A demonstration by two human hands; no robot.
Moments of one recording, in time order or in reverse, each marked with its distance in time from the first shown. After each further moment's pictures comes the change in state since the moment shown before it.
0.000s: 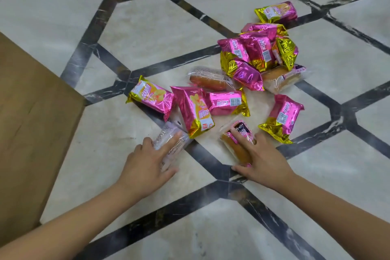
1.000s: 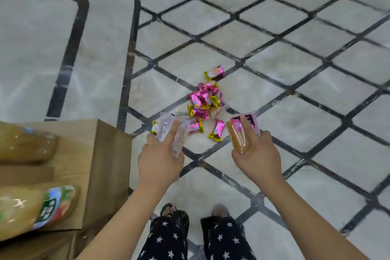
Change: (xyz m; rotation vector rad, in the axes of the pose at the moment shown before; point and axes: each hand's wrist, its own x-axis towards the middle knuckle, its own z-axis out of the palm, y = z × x) left_hand -0.165 0.240 -0.577 -0.083 -0.020 -0.215; right_hand -0.311 -0.156 -0.516 0.328 0.330 0.512
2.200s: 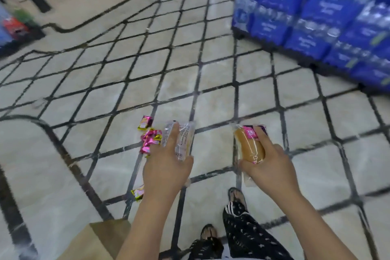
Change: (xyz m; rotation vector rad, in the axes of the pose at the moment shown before) left_hand -0.163 0.112 -0.201 0.003 -0.178 0.680; right_hand -0.313 -0.050 -0.177 0.487 0.433 0.748
